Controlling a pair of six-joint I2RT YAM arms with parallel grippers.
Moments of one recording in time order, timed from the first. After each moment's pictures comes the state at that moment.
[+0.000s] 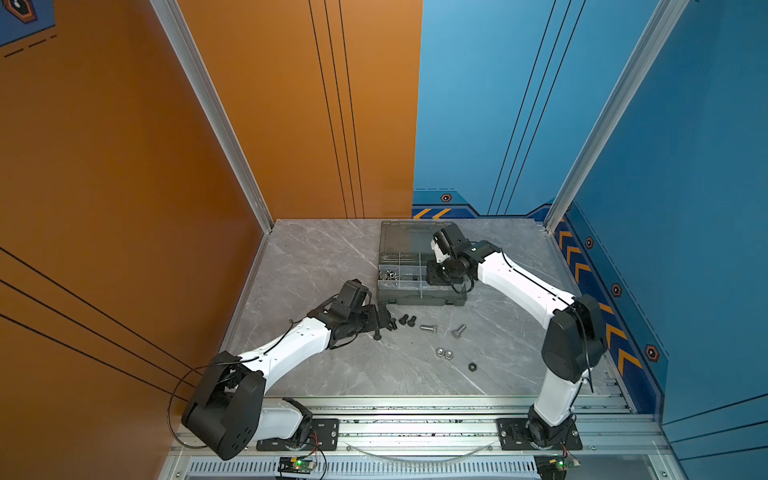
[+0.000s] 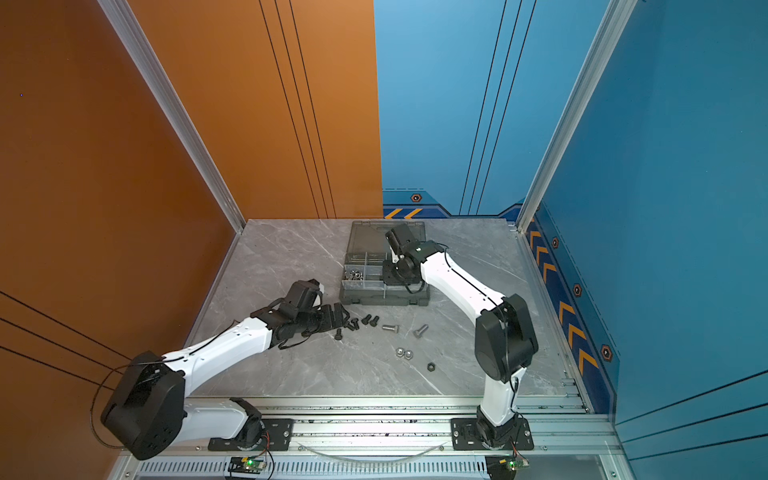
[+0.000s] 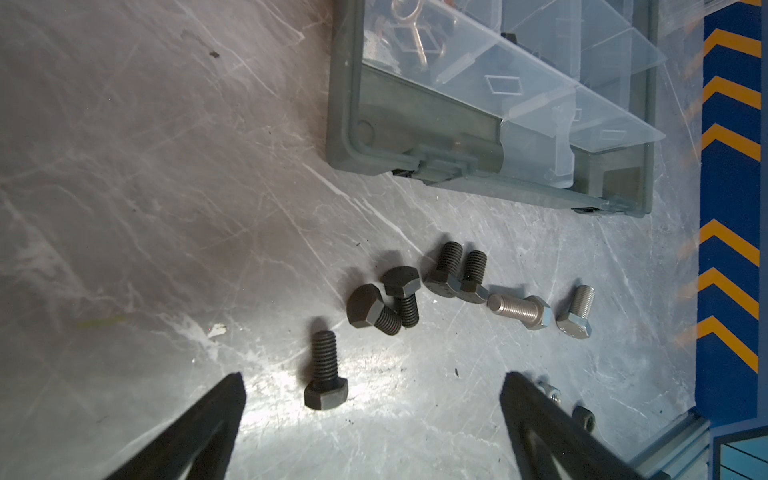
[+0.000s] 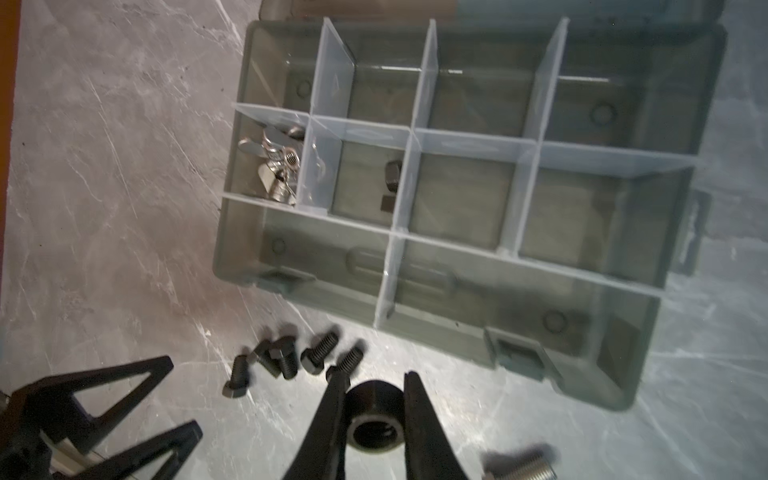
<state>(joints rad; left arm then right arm) -0.51 1.33 0.73 -0.32 0.12 -0.73 0.55 1.87 1.64 -0.81 -0.09 0.44</state>
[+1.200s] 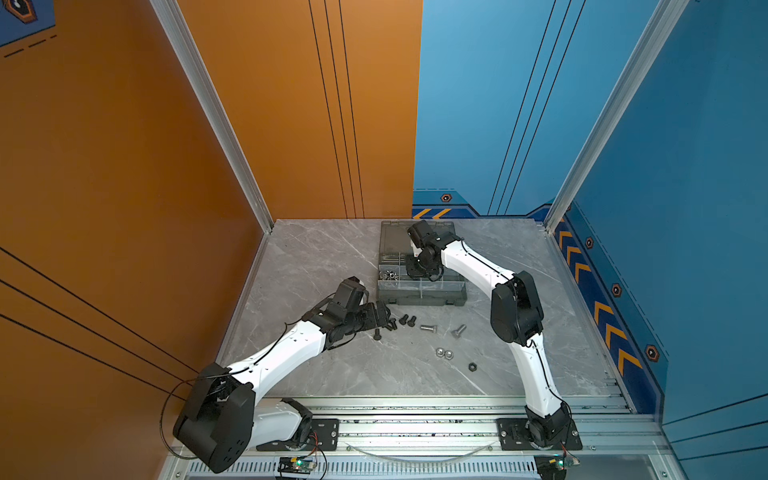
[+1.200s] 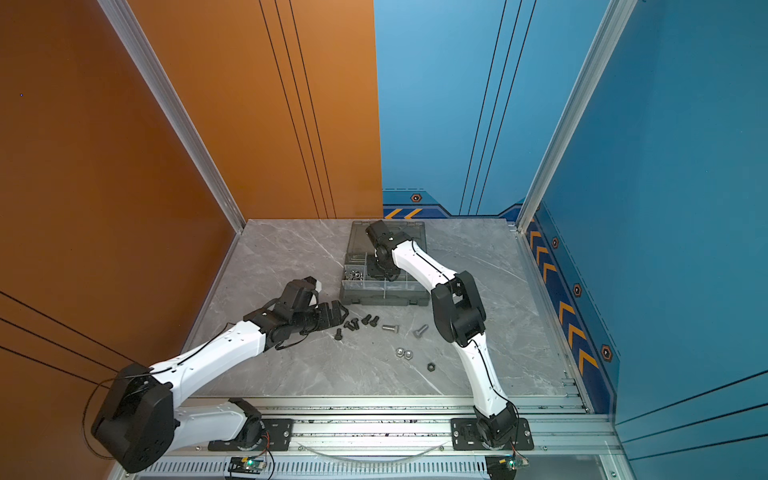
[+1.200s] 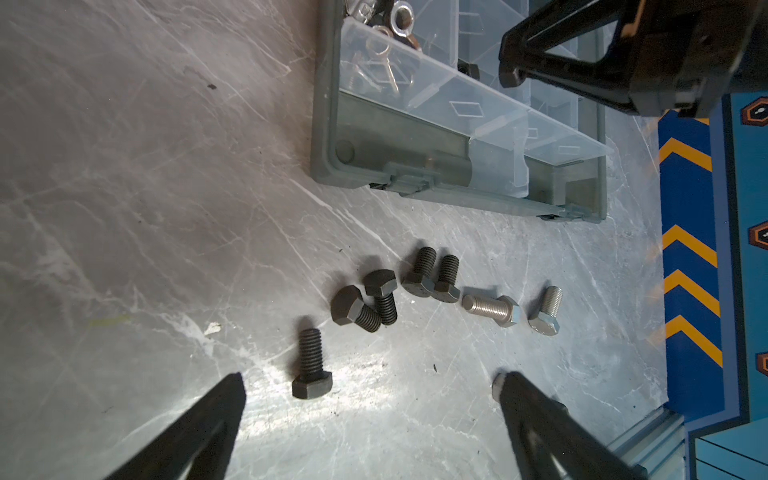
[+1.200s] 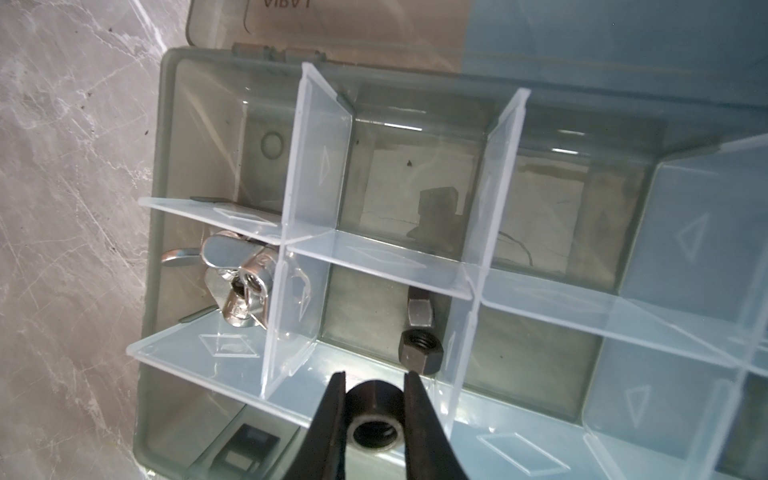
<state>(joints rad) -0.51 1.26 0.73 -0.32 0.12 -0.73 0.56 2.29 2.04 -0.88 -0.06 0.44</state>
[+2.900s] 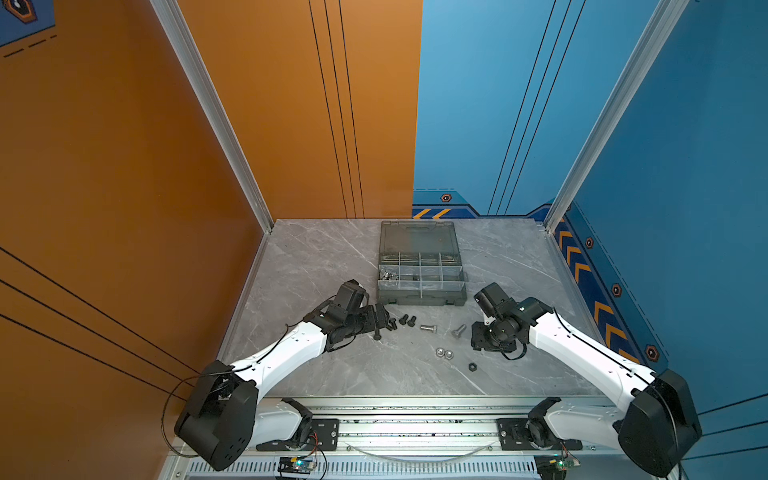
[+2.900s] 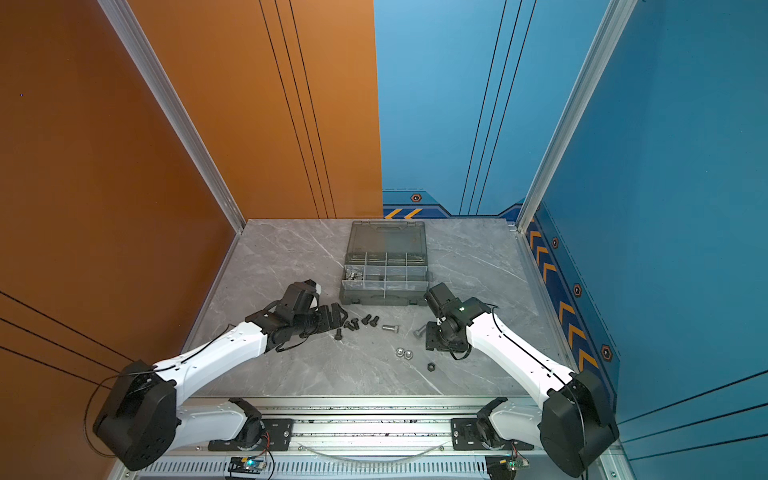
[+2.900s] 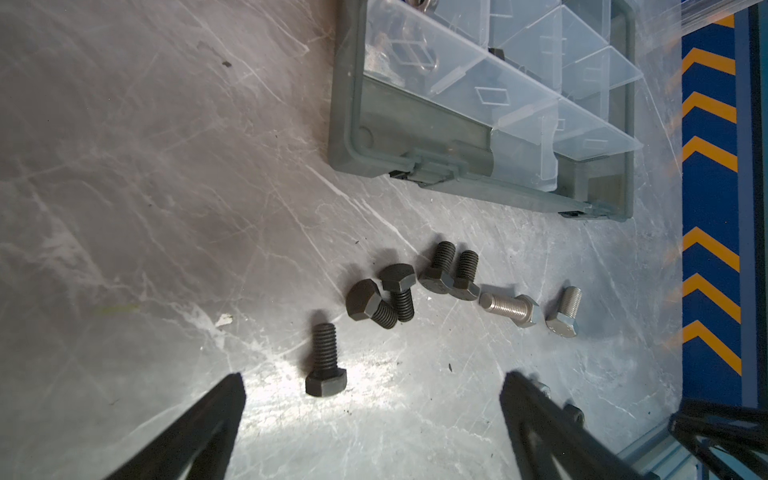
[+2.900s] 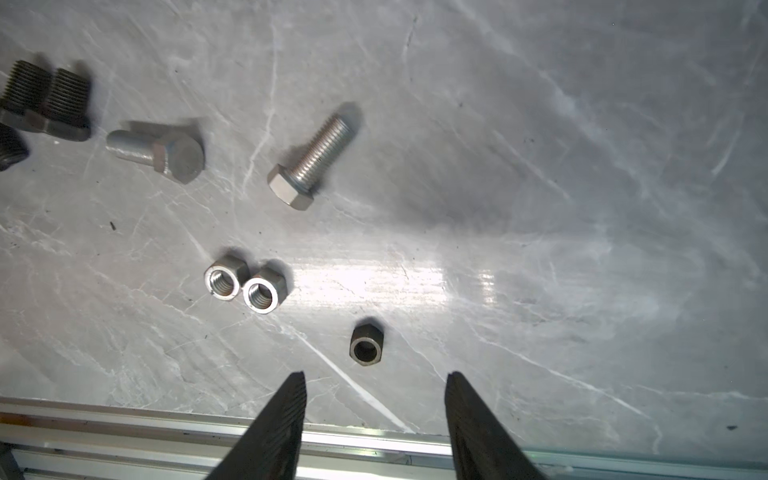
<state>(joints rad) -0.51 1.27 0.71 -0.31 0.12 -0.74 0.54 1.23 0.85 -0.98 -0.02 0.61</state>
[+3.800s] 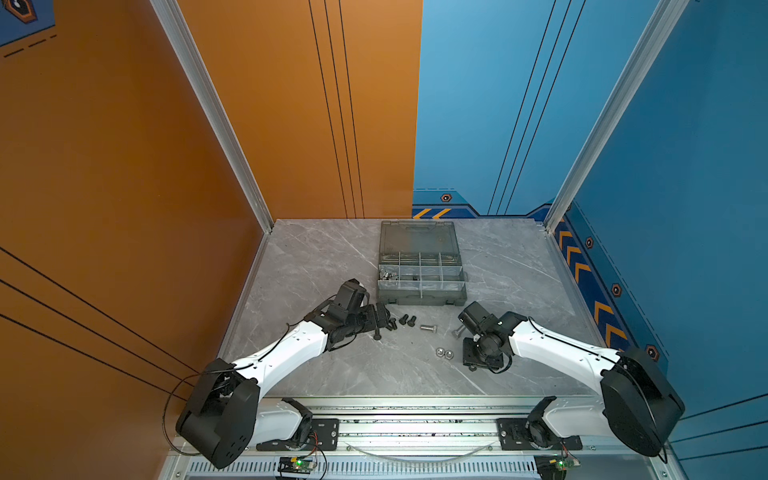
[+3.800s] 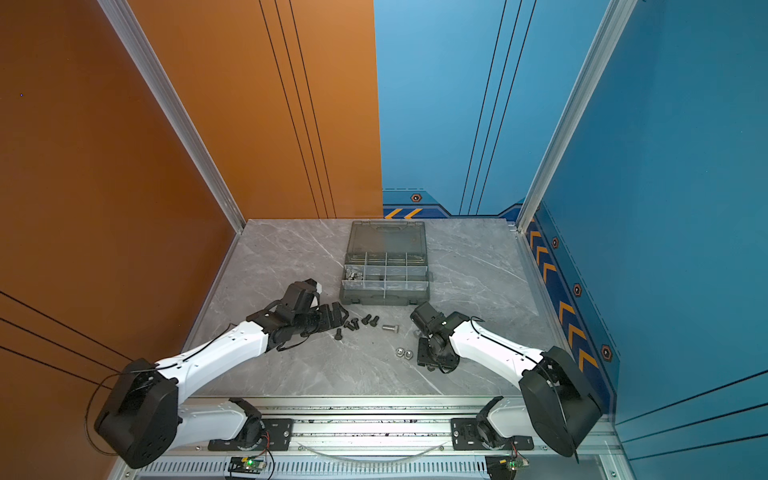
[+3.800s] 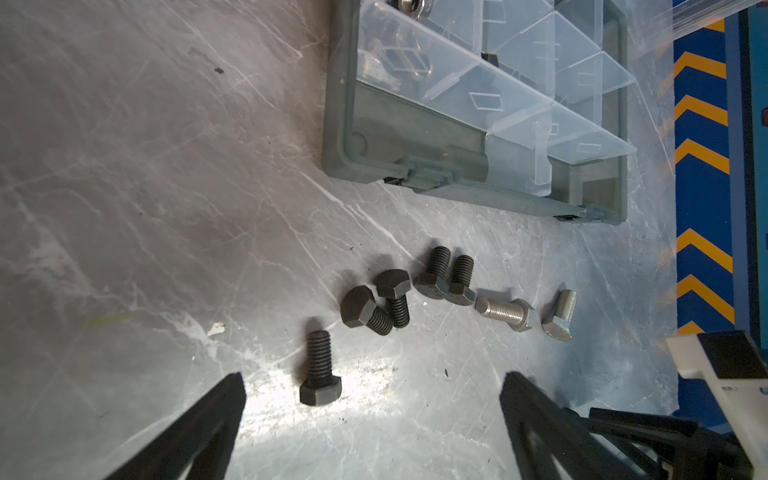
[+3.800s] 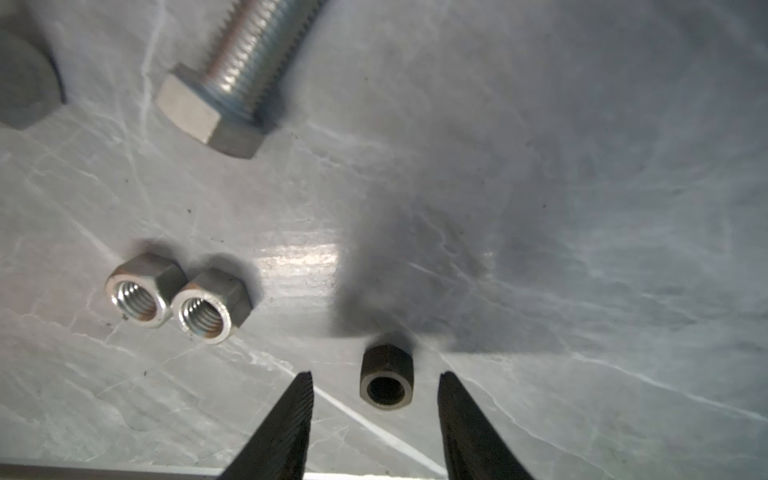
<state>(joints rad) -0.51 1.29 0.71 -0.29 0.12 -0.74 0.65 1.36 0.72 -0.81 -0.04 0.78</state>
